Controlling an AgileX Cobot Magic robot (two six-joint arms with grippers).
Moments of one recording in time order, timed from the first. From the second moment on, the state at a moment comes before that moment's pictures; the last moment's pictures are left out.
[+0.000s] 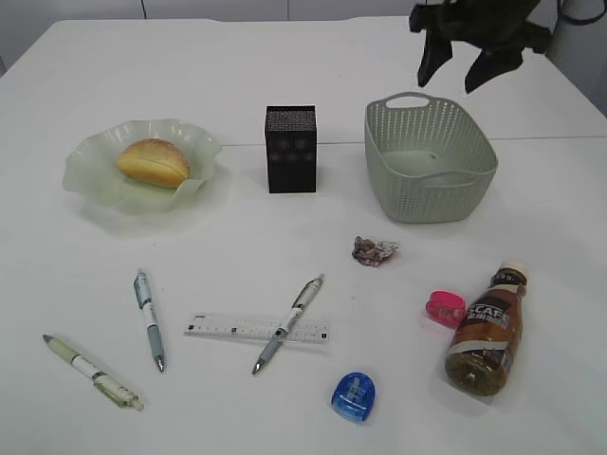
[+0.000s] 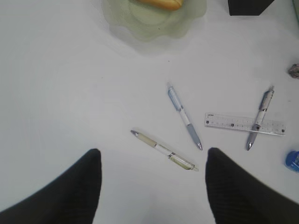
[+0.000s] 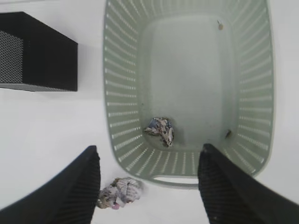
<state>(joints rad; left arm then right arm) -0.12 1.16 -1.36 -0.04 1.26 -0.16 0.13 2.20 -2.23 0.13 1.25 0.14</state>
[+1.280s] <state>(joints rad) -0.12 1.16 -1.36 -0.05 1.26 -0.16 0.26 1.85 -1.77 0.06 1.25 -0.09</state>
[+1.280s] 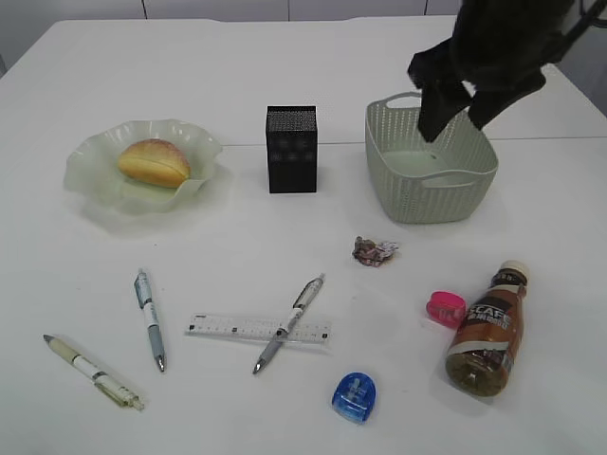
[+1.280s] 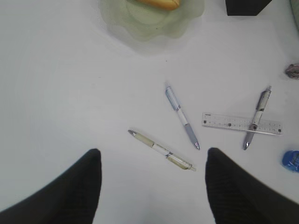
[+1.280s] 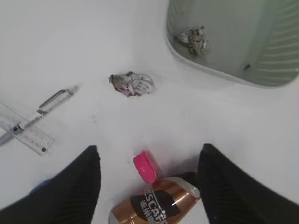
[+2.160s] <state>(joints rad) -0.12 1.16 -1.36 -0.05 1.26 -0.16 0.38 2.15 -1.77 0.00 1.09 -0.36</state>
